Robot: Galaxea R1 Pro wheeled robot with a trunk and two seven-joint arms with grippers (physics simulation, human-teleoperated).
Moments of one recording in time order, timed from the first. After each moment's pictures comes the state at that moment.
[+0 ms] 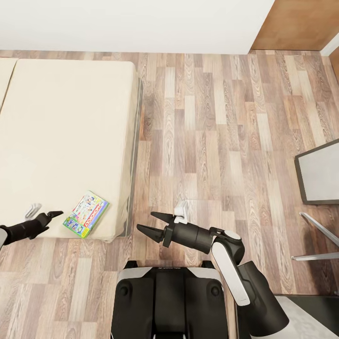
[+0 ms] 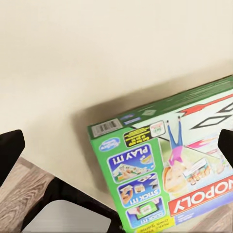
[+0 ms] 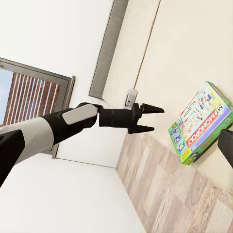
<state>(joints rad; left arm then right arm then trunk) -0.92 0.51 0.53 -0.45 0.28 0.70 -0.50 -0.48 0.06 0.32 -1.59 -0.50 0.62 0.72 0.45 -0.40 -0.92</state>
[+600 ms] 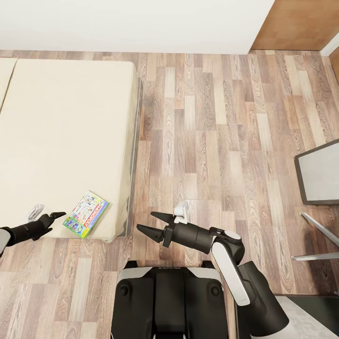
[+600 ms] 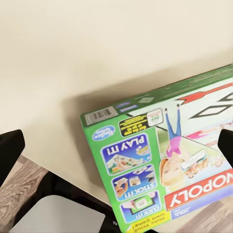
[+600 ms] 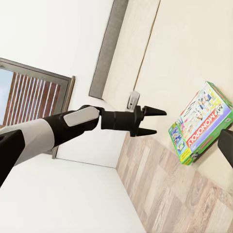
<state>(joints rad) -0.92 0.50 0.53 -0.43 0.29 0.70 -0.51 -0.48 0.06 0.32 -1.59 -0.50 0.61 0.72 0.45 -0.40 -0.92</state>
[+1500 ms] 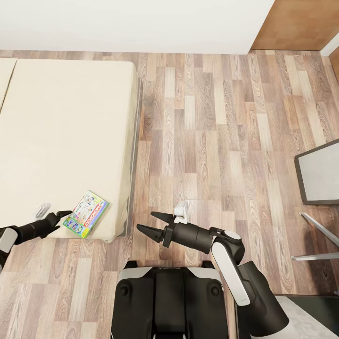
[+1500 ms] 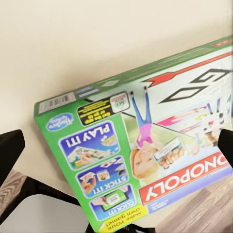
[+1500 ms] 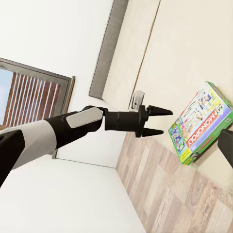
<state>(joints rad) -0.92 0.46 0.52 -0.44 0.28 0.70 -0.56 -0.48 0.06 0.32 -1.59 -0.50 0.61 0.72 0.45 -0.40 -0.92</state>
